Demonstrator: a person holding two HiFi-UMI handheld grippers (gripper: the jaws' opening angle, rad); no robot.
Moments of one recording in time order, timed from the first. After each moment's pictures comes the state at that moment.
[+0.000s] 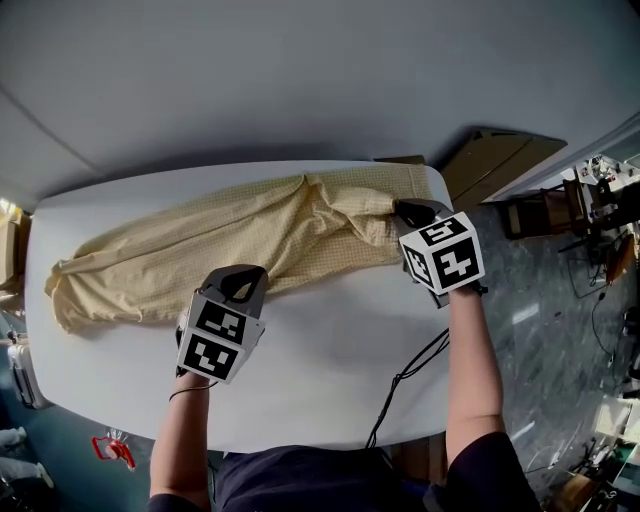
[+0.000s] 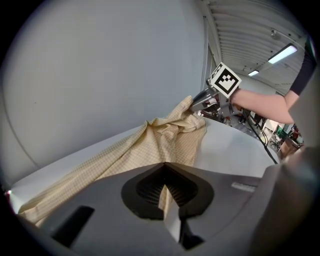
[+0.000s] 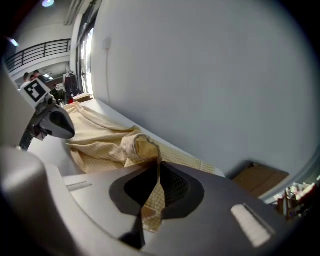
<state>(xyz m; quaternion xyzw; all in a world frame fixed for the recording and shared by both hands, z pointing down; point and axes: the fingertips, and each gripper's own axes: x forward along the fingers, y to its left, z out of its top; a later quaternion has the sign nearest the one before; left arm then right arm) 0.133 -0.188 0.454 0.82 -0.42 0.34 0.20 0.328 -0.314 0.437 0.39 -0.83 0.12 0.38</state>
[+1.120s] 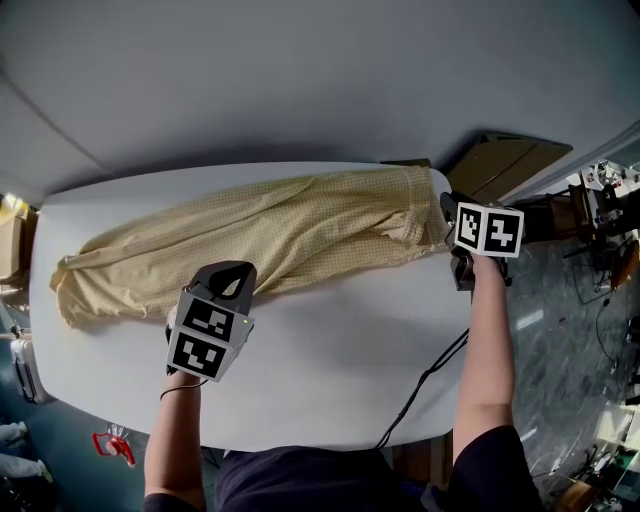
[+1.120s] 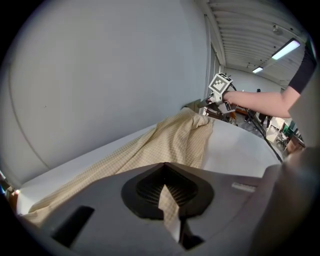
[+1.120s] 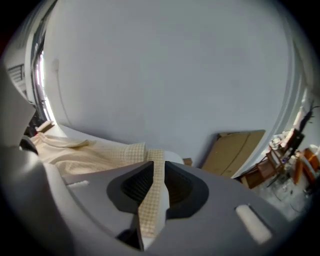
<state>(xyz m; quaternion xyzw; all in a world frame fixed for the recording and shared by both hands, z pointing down) 0.107 -0.188 0.445 0.81 -0.44 0.34 0.18 0.446 -0.366 0.445 0.56 -0.74 0.24 0.29</state>
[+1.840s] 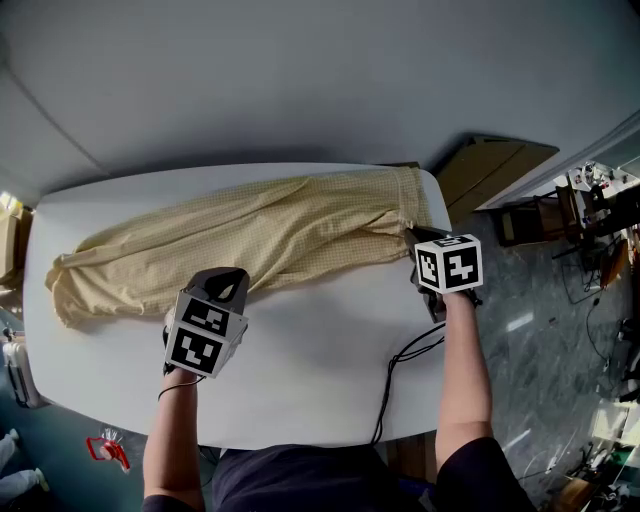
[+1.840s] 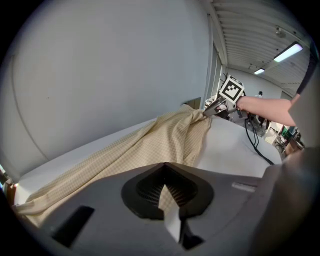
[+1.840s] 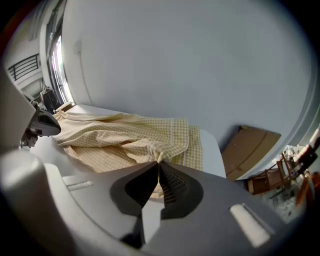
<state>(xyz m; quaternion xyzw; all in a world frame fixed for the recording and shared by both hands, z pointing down) 0.099 -0.171 0.457 0.80 -0.44 0.35 0.20 0.389 -0.286 0.481 0.46 -0.77 0.23 0.37</state>
